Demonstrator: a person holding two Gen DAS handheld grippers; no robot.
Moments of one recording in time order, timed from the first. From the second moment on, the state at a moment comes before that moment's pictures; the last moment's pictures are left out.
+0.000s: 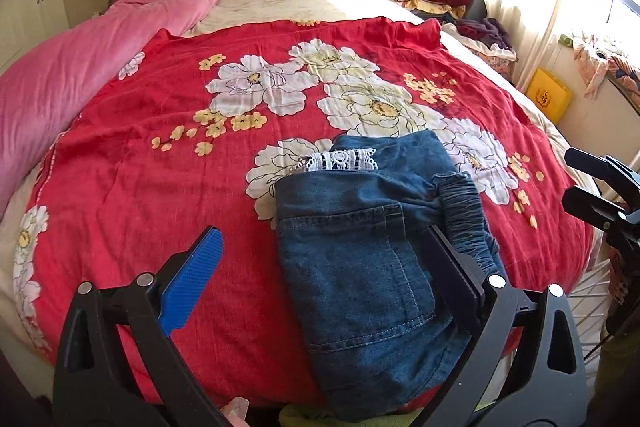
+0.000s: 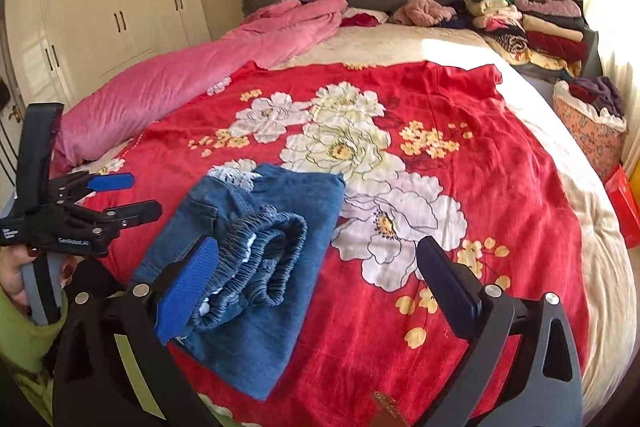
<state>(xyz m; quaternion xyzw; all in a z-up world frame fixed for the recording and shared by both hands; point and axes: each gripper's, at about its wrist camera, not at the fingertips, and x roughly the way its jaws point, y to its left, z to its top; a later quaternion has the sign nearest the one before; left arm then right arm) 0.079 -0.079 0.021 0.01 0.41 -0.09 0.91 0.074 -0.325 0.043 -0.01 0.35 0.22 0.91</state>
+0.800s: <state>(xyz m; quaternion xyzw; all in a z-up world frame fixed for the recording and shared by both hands) 0.106 -0.079 -0.040 0.00 0.46 -0.10 0.88 0.122 -0.305 -0.040 0.04 0.47 0.23 0.85</state>
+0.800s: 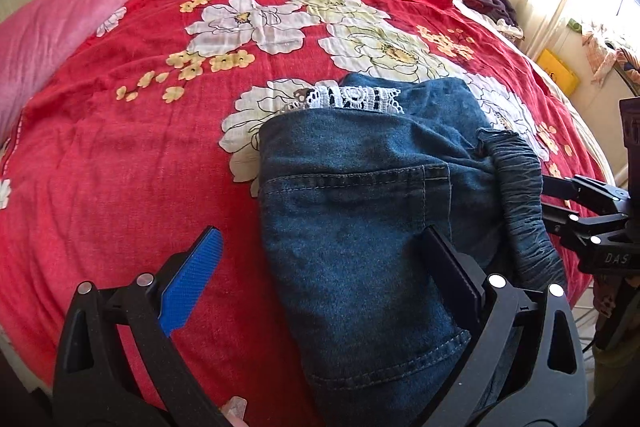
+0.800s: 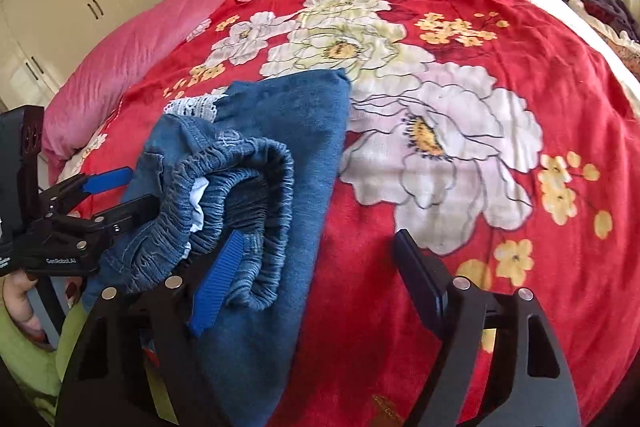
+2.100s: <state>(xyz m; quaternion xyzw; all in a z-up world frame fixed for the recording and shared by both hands) 0.191 -0.081 -0.014 0.00 0.41 -0.09 0.91 0.207 -0.255 -0.006 0.00 0.39 0.23 0.89</state>
